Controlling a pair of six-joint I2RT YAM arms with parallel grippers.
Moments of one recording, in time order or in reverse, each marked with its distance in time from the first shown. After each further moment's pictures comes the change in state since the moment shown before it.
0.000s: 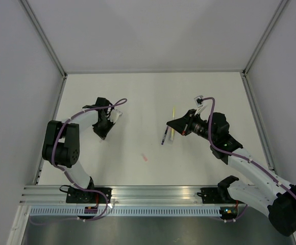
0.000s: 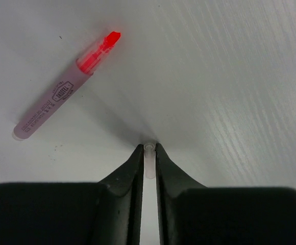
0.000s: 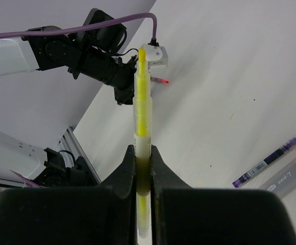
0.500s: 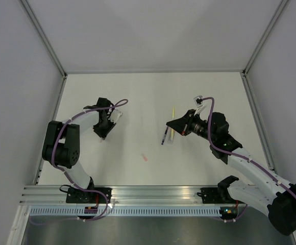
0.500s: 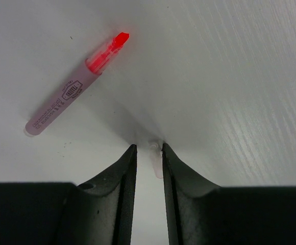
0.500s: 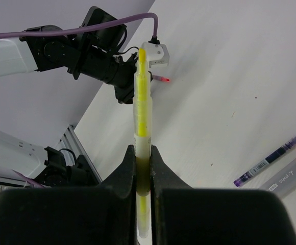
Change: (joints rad) left arm -0.024 -0.019 -0.008 0.021 -0.045 0.001; right arm 0.000 0.009 0.000 0.001 -0.007 0.003
